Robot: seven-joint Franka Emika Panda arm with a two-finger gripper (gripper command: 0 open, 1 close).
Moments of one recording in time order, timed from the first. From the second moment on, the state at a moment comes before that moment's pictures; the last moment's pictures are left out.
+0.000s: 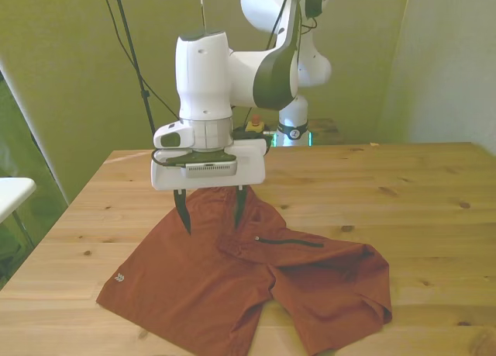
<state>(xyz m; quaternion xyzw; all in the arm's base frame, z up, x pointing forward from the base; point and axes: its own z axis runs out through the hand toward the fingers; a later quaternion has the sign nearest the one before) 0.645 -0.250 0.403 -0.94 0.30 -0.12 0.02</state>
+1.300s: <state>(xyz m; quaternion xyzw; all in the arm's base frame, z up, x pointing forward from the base) 0.677 -0.237 0.365 -0.96 0.29 -0.05 0.02</state>
